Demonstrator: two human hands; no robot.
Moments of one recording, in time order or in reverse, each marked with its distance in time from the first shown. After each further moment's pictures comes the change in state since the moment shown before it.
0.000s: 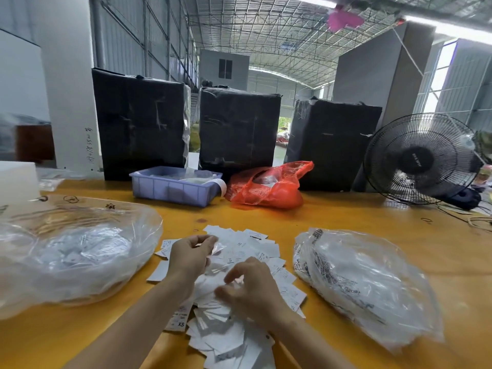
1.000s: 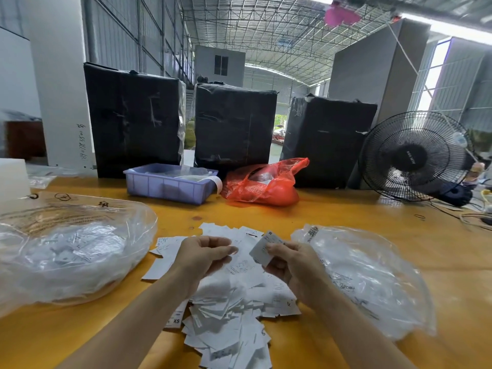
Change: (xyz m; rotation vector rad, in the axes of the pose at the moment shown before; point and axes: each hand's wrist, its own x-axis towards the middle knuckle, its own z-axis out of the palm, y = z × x) left_hand -0.011 0.007 0.007 -0.113 -0.268 -0.129; right_hand 0.000 0.031 -0.061 1.184 0.107 0.413
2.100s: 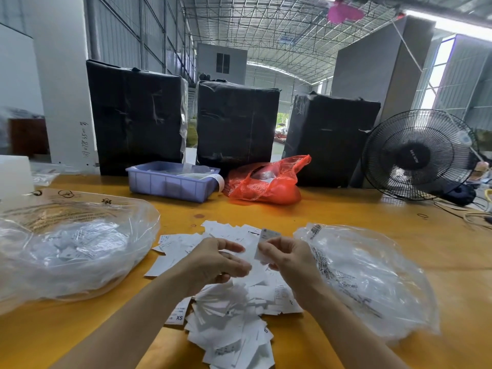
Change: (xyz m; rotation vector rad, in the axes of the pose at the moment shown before) left_hand -0.010 0.007 0.002 0.286 -0.272 -0.063; right_hand -0.012 0.004 0.014 -0.411 0.031 -0.309
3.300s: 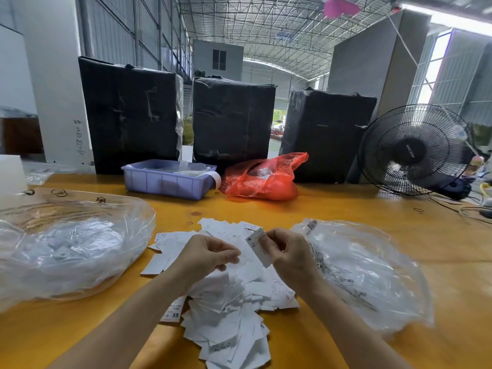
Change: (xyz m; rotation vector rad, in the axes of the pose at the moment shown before) left_hand 0.003 -0.007 0.000 0.079 0.160 0.165; right_hand 0.004 0.004 -0.006 -0.337 0.021 -0.268
